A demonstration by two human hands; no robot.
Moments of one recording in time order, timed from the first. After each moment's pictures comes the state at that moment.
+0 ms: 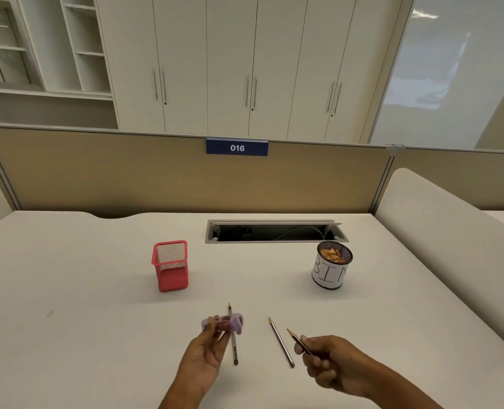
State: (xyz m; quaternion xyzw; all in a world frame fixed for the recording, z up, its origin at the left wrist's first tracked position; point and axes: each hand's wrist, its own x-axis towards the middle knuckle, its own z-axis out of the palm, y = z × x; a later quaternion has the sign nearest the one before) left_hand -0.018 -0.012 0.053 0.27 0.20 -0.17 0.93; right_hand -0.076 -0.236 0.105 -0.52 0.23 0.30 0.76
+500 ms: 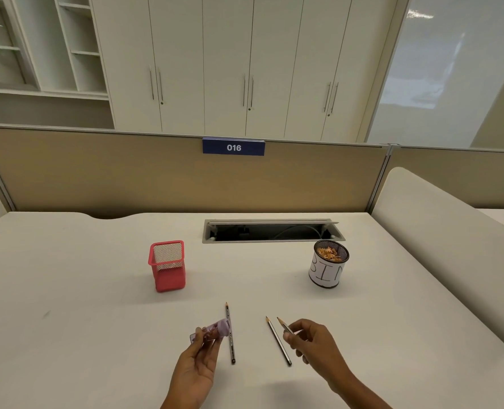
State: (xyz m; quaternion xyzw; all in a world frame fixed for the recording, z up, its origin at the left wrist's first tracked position) left_hand -0.025 -0.003 0.037 0.20 0.26 -0.17 0.93; right_hand -0.069 -0.214 0.080 -0.81 0.15 0.03 0.57
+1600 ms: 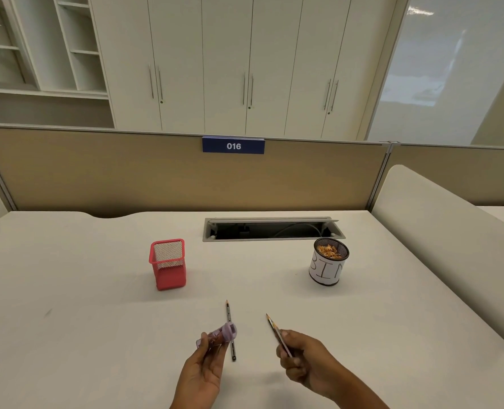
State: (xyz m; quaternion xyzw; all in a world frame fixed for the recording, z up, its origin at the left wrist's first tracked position) left_hand -0.040 -0.012 0.041 0.17 0.25 -0.16 0.94; right_hand -0.067 -0.208 0.068 -0.47 0.21 0.23 0.83
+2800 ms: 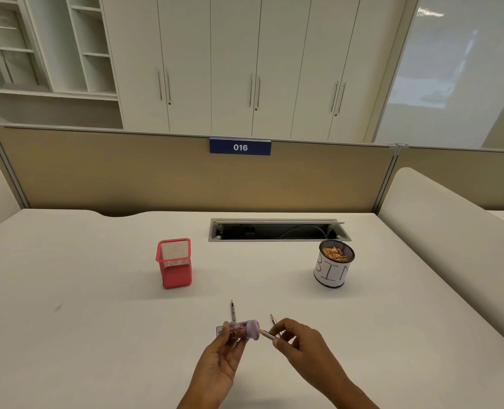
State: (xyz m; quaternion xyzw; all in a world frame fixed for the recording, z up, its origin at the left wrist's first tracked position) left_hand -0.038 -0.027 0.050 0.29 0.21 -0.20 0.91; right_hand -0.081 -0.185 0.098 -0.90 0.02 0.02 0.44
